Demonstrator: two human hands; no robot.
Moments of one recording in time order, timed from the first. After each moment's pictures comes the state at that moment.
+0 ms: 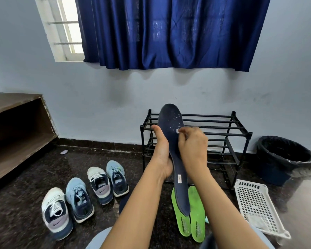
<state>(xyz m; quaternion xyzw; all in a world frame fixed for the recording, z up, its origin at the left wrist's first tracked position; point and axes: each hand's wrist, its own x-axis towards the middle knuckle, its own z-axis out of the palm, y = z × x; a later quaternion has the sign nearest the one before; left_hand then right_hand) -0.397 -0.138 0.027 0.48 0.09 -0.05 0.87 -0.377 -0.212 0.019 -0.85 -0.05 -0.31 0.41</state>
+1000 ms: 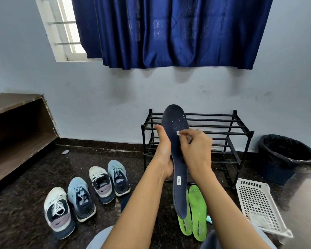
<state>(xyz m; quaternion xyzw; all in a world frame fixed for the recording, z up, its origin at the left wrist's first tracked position) -0.394 -0.137 0.022 0.51 0.10 -0.06 0.85 -0.384 -0.219 0.018 -0.84 -0.06 -0.30 0.45</state>
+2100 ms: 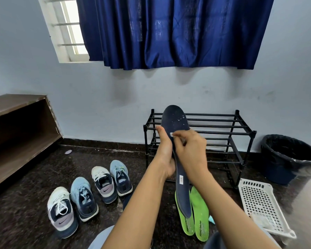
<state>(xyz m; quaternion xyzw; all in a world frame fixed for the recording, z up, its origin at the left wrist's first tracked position) -0.393 -0.132 0.019 0.50 0.11 -0.06 0.86 -0.387 -0.205 0.011 -0.84 -0.13 -0.33 0.41</state>
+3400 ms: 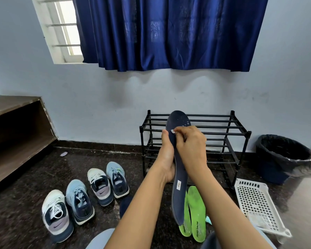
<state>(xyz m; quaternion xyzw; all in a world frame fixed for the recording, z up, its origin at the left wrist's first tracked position) -0.395 -0.145 0.016 0.51 0.11 -0.10 0.85 -0.379 -0.213 0.020 -0.84 -0.11 -0.34 0.42</state>
